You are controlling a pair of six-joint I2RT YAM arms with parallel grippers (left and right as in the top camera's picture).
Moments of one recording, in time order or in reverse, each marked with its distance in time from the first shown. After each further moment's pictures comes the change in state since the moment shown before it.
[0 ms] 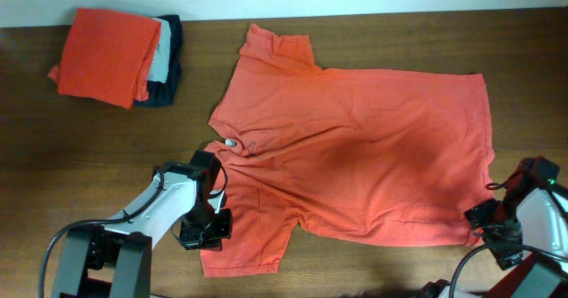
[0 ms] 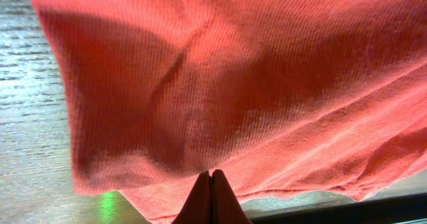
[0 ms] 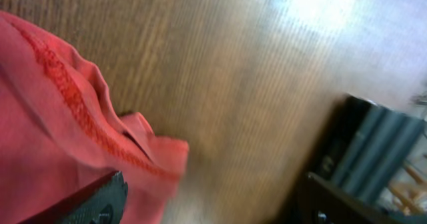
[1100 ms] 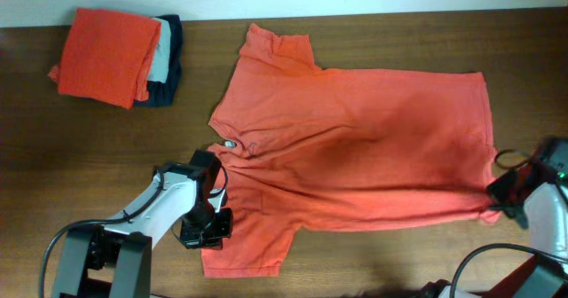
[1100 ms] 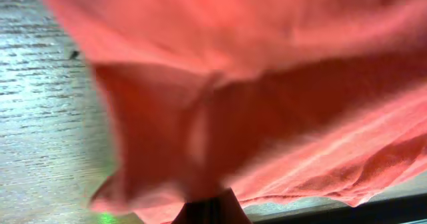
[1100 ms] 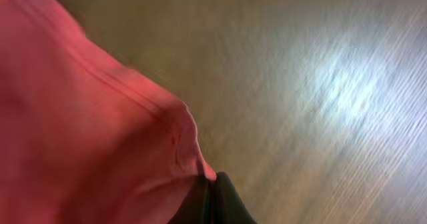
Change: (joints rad) left arm 0.000 0.000 0.000 0.013 0.003 0.011; right arm -0.001 0.002 0.104 0.235 -0.066 -0.228
